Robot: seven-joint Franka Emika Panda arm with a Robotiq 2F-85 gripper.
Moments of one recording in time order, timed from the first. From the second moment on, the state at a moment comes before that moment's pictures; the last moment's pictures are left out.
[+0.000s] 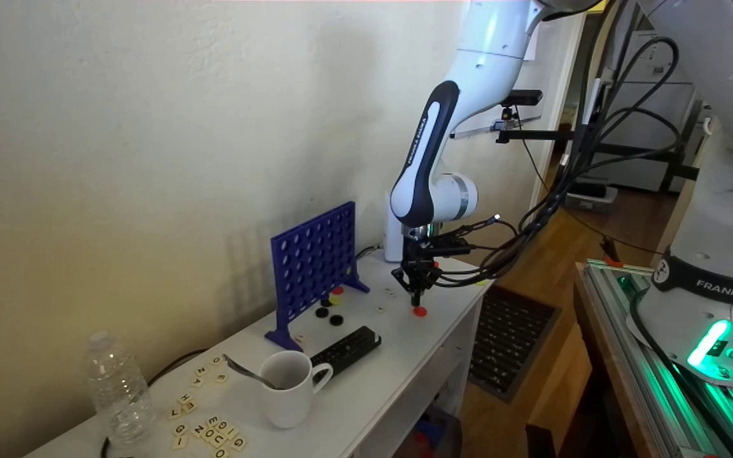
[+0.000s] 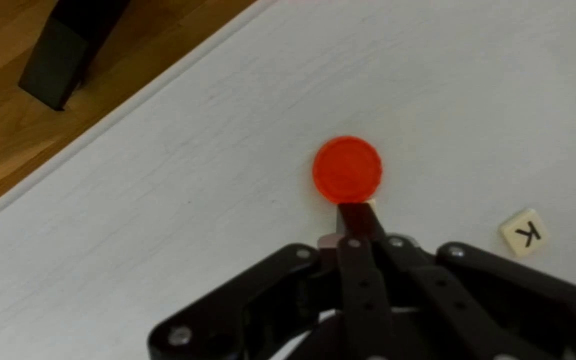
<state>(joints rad) -0.29 0.70 0.02 -2.29 0.42 2.88 0.24</state>
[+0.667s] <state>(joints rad) -0.31 0.72 -0.06 -2.24 0.47 2.88 0.33</state>
